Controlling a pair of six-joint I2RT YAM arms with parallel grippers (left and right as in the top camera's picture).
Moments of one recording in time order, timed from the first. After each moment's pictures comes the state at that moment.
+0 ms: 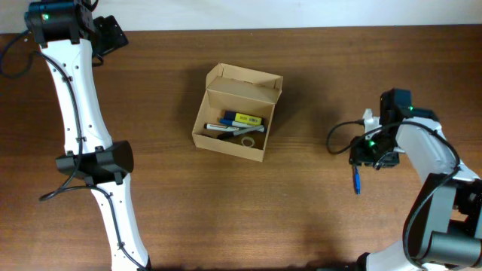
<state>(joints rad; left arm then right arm) 0.12 2.51 3.09 -1.66 -0.16 -0.38 -0.19 1.73 1.11 -0.94 -0.07 -0.12</state>
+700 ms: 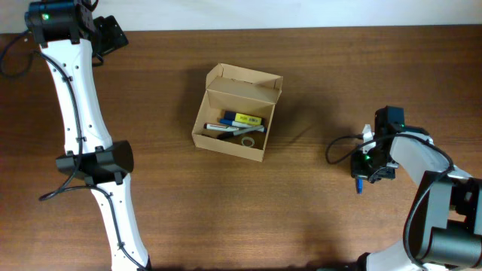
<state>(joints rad) 0.12 2.51 3.09 -1.66 -0.16 -0.38 -0.20 1.73 0.95 -0.79 -0.04 -0.05</state>
